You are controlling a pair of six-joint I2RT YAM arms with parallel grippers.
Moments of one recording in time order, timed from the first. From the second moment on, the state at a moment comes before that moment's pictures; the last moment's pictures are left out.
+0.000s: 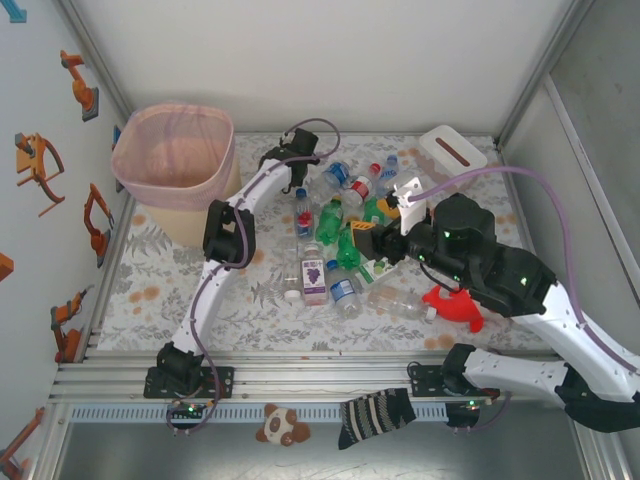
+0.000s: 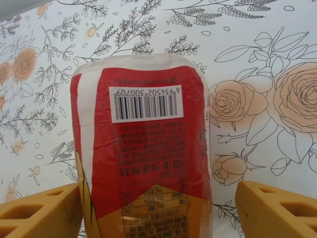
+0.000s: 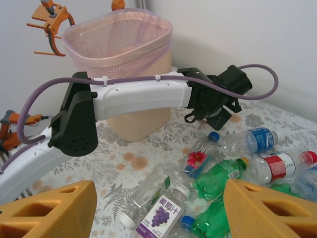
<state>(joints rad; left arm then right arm) -0.53 2.69 2.49 -0.86 -0.63 -0.21 0.96 0.94 1.34 -0.71 0.12 0.14</state>
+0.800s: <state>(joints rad) -0.50 2.69 2.52 -0.91 -0.55 -0.22 0.96 0.95 1.34 -0.71 0.12 0.14</state>
